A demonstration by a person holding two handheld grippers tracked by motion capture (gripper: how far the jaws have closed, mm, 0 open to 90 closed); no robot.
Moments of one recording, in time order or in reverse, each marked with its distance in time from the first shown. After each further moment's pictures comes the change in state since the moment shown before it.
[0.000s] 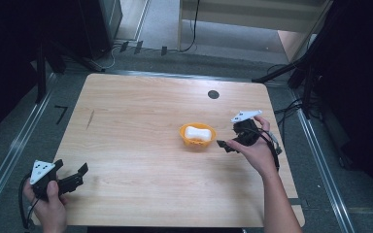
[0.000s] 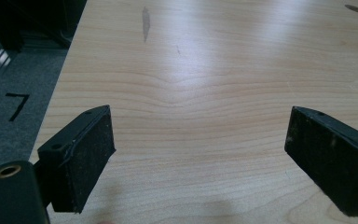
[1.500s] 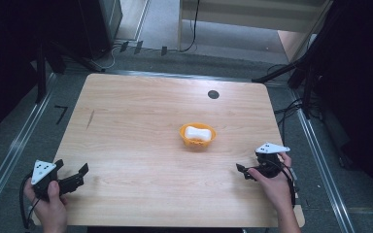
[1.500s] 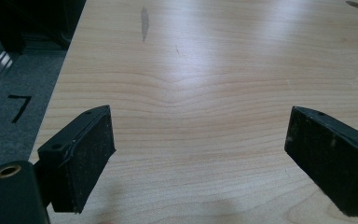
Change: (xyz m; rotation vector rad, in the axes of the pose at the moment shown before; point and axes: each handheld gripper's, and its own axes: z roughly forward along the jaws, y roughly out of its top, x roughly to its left) left arm -0.002 0.000 0.000 0.002 0.003 0.012; right arm 0.002 -0.118 -0.021 -0.078 -0.071 0.181
